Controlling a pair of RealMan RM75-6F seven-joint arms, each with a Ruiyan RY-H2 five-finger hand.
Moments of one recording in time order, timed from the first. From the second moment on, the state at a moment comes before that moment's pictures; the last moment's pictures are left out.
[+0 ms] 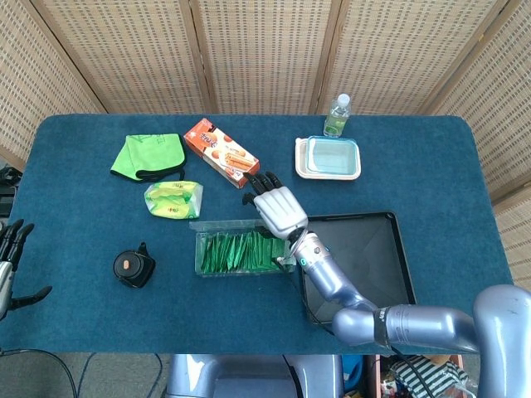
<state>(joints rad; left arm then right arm) -0.09 -1.04 -0.05 -1.69 1.44 1.45 0.04 1.10 -1.52 0.31 -1.64 -0.70 0.97 -0.59</state>
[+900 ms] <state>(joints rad) -0.09 -1.04 -0.05 -1.69 1.43 1.44 0.03 1.10 -1.52 0.27 -1.53 -0.91 0.93 -0.44</state>
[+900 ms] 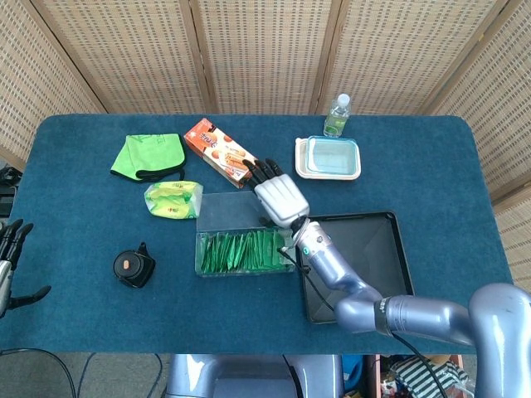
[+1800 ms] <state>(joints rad) -0.10 -1.03 -0.05 -1.69 1.44 1.43 0.02 1.08 -1.62 0.16 -1.41 -1.21 0.82 -0.36</state>
